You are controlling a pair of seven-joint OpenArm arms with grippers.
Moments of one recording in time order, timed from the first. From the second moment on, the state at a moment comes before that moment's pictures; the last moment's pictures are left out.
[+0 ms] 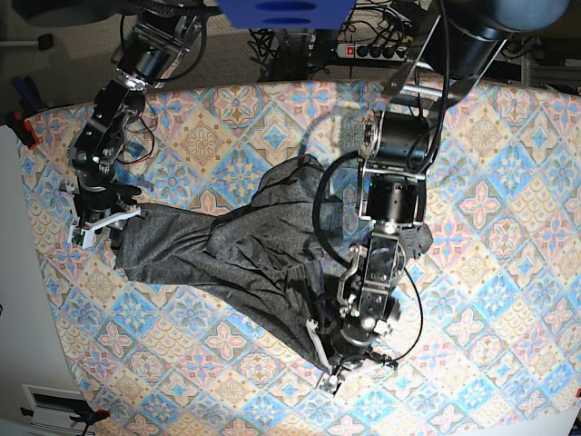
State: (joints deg) left arm -37.2 8.3 2.8 55.2 17.0 -14.0 28.7; right arm 1.8 0.1 33.1 89.8 2.4 17.8 -35.4
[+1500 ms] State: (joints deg) left arm 14.7 3.3 -14.9 112.0 16.7 -41.3 45.2; right arm -12.0 0.3 1.2 92.2 2.4 26.0 -24.8
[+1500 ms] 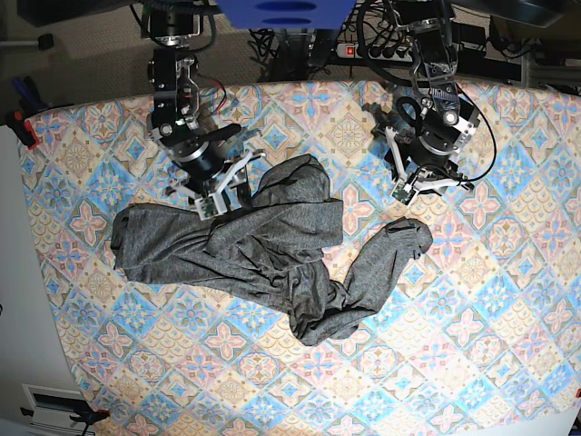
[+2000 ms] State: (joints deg) left arm 14.7 4.5 -14.9 112.0 16.9 -41.2 45.2; right arm -12.1 0.3 3.6 89.8 20.7 26.0 -24.6
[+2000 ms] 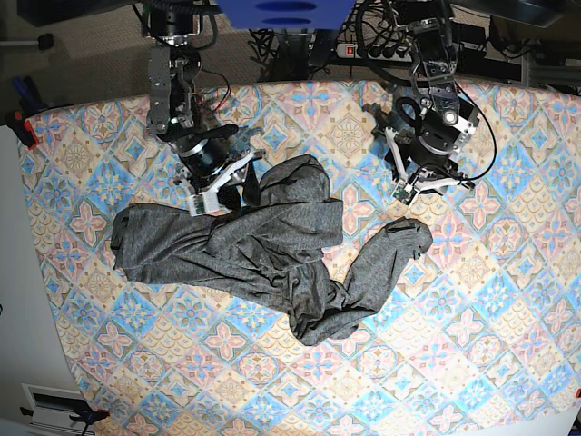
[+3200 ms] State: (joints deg) left arm 14.7 4.9 -14.8 112.0 16.9 -41.2 45.0; right arm -6.3 1.4 11.2 84.2 37.0 25.2 -24.9
